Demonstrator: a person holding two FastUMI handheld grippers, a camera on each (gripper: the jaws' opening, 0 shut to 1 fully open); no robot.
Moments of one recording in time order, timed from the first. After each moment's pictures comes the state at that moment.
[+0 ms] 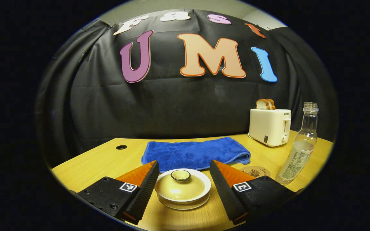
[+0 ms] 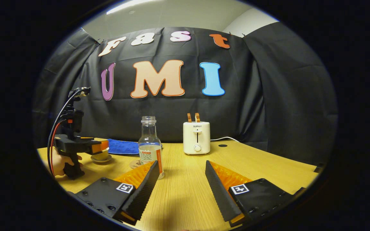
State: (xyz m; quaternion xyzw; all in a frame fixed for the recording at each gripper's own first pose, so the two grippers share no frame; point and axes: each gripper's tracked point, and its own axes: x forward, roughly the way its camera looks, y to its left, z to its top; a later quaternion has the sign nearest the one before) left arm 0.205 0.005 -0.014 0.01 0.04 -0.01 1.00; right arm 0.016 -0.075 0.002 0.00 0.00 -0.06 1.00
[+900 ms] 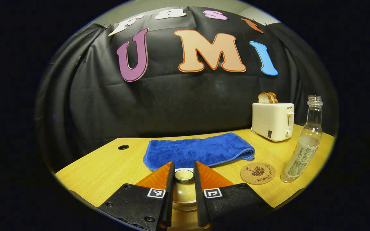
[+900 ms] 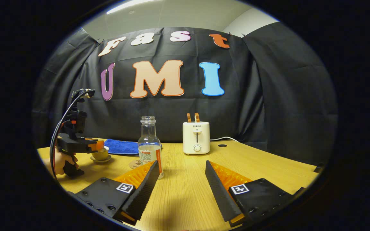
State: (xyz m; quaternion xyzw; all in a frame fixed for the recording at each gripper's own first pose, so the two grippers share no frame) left arm 0.210 0.005 -0.022 0.03 0.07 0.00 1.00; right arm 0.015 -0.077 0.003 0.00 0.00 -0.06 1.00
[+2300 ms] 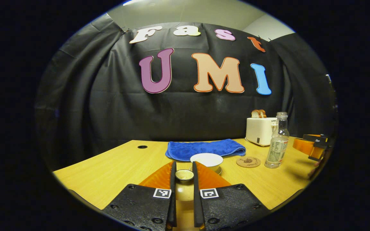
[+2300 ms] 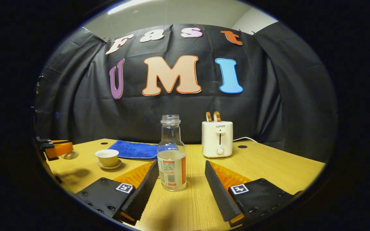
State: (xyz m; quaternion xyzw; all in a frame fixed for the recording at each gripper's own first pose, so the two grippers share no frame) left arm 0.064 0.075 -0.001 0.00 0.00 -0.01 1.00; right arm 0.084 -0.015 -0.004 0.00 0.00 -0.01 1.00
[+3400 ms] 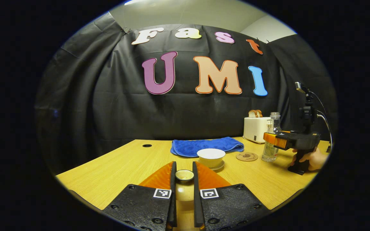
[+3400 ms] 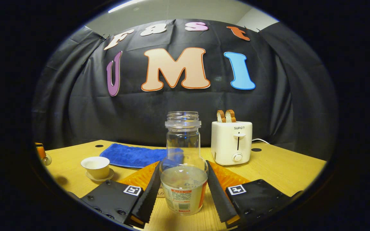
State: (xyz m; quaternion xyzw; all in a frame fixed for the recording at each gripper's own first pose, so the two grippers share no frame) left arm 0.041 0.093 -0.001 0.00 0.00 -0.02 1.00; right arm 0.169 0.012 -0.011 0.00 0.01 0.00 1.00
